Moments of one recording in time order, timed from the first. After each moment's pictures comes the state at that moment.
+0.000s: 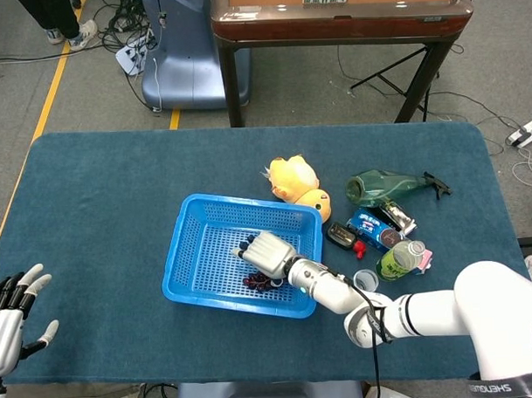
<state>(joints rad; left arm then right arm) -0.03 -1.08 0.00 -1.70 1.56 1.55 0.11 1.26 -1.47 0.02 -1.61 -0.82 0.67 -0.58</state>
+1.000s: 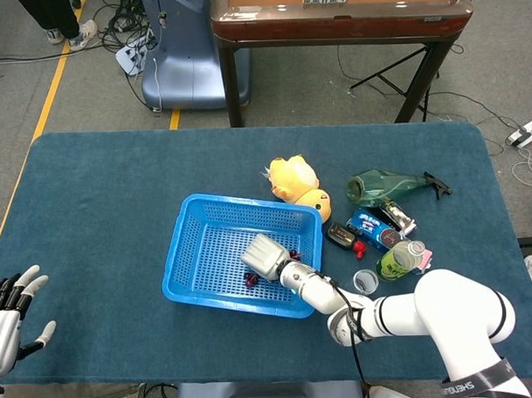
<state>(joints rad) -0.02 -1.08 -0.01 -1.68 1.54 1.54 0.09 1.30 -1.65 -0.04 -1.41 -0.77 0.70 -0.65</state>
